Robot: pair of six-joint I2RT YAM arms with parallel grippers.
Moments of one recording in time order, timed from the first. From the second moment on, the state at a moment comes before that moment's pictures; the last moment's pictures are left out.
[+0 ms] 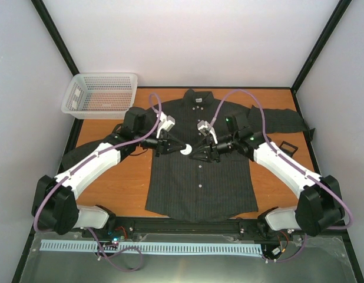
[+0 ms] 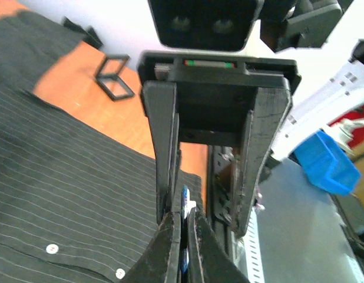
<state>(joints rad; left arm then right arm) -0.49 1.35 0.98 -0.21 1.11 -0.05 0.49 1.36 1.00 -0.40 -1.15 -0.17</state>
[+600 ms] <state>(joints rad) -0.49 1.22 0.85 0.31 0.80 -0.54 0.53 1.23 0.77 0.33 -0.86 0.53</state>
